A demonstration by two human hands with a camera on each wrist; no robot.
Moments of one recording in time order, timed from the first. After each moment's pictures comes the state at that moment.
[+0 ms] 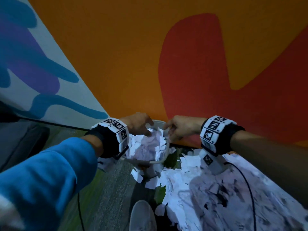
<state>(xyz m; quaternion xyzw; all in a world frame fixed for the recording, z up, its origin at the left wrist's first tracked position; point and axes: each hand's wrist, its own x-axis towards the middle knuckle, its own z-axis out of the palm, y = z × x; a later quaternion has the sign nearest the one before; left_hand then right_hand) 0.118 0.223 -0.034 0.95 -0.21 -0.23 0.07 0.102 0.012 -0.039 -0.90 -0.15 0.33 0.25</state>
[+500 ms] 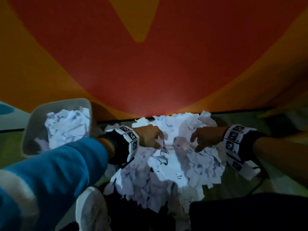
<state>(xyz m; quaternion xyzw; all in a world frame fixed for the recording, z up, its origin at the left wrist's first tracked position) 0.027 -0.038 -0.165 0.81 -0.42 -0.41 0.03 -0.059 -0.292 -0.183 -0.87 0.05 0.47 0.15</state>
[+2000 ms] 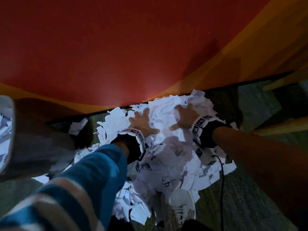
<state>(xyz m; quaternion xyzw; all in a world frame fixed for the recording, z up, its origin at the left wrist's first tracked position) 0.055 -0.135 -0.346 0.92 -0.17 -0.34 0.10 -0.009 -0.332 -0.340 -0.92 0.19 0.29 0.18</state>
